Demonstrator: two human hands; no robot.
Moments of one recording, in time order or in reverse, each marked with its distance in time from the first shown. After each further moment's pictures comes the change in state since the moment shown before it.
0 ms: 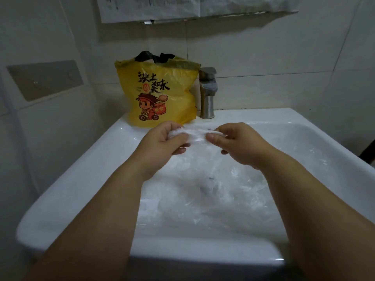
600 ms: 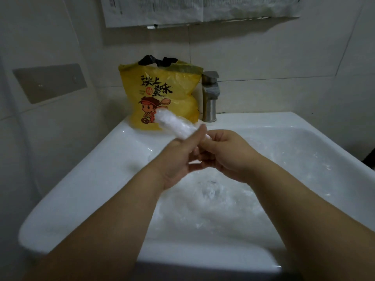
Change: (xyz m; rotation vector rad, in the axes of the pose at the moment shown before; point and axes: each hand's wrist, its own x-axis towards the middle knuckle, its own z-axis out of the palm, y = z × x) left_hand -0.002 0.004 0.028 -0.316 -0.200 -0.212; right_hand -0.007 -0.024 0.027 0.747 -0.178 0.129
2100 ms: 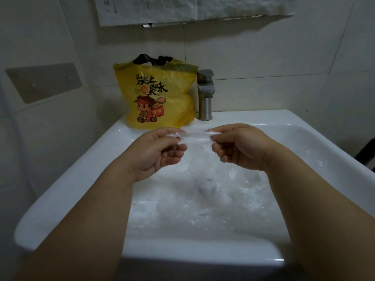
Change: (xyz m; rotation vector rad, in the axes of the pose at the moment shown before) left_hand -0.014 0.019 -0.028 -0.017 0.097 -0.003; right_hand 0.000 -0.012 -0.044 0.049 -0.032 0.171
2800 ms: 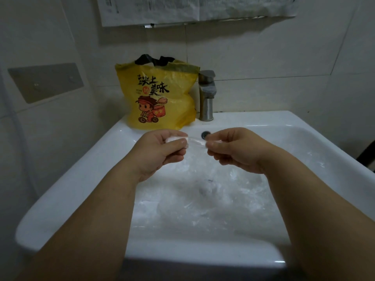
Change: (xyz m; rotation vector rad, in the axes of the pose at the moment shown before) left_hand 0.008 -0.011 -0.003 0.140 0.043 0.119; right_hand 0.002 0.008 0.004 -0.280 0.121 -0.050
